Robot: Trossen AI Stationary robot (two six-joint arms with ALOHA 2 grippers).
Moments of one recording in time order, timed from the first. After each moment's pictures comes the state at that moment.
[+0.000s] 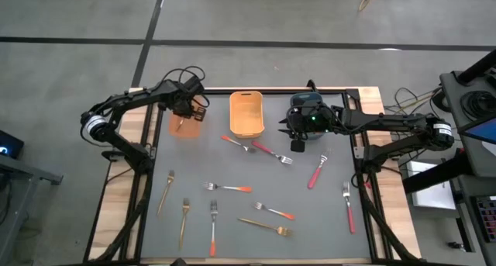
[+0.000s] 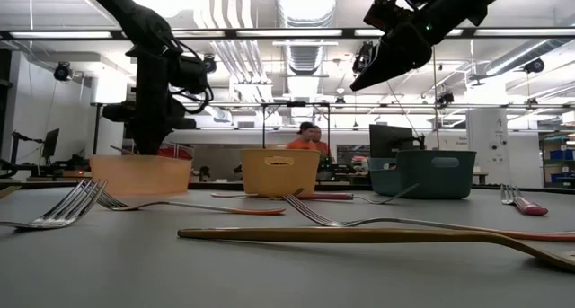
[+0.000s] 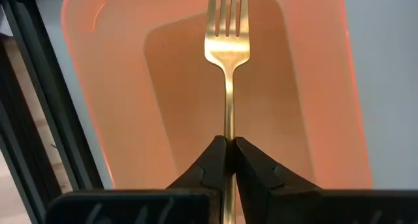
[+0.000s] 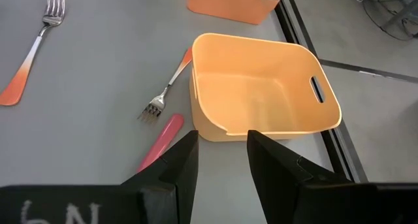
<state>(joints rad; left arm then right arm) 0.79 1.52 0.98 -0.90 -0.23 -0.48 -0.26 1.23 0.86 -0.23 0.00 -0.33</state>
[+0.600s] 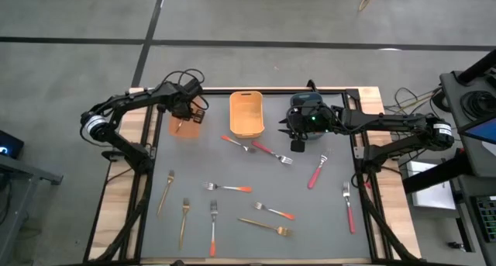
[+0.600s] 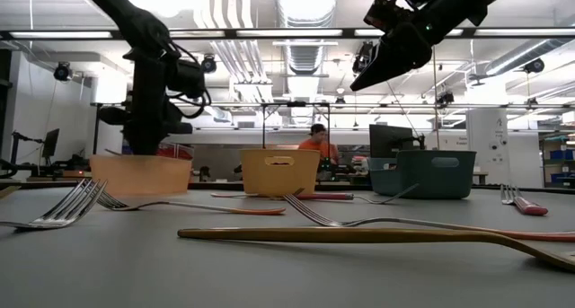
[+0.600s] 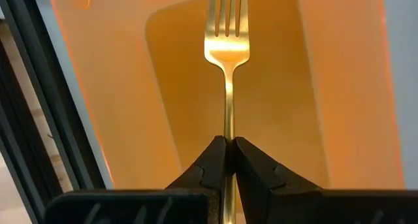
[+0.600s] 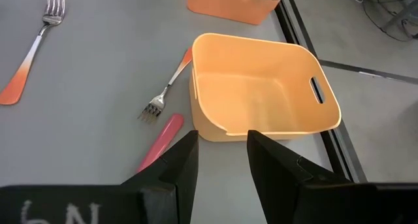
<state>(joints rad) 0.79 1.52 0.95 -0.89 -0.23 -0.49 -0.26 1.23 0.86 -0.23 0.00 -0.33</state>
